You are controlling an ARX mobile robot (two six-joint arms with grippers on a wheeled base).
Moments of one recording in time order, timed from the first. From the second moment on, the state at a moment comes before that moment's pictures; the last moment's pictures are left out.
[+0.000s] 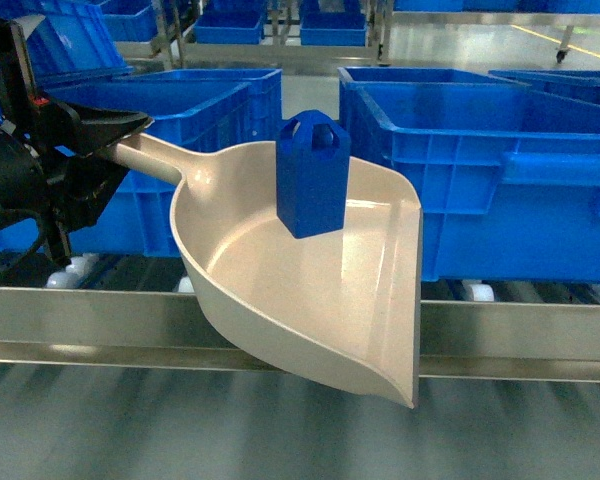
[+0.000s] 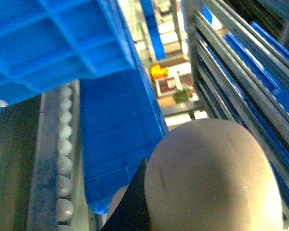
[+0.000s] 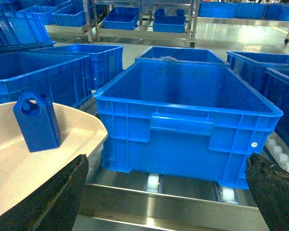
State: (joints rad) left arm -0.06 1.93 0.71 1.26 0.44 -1.31; right arm 0.24 0.79 0.24 0.52 0.10 -0.02
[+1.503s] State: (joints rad) left arm 0.13 1.74 1.27 0.62 -0.47 -0.78; right arm 0.24 0.79 0.24 0.52 0.10 -0.02
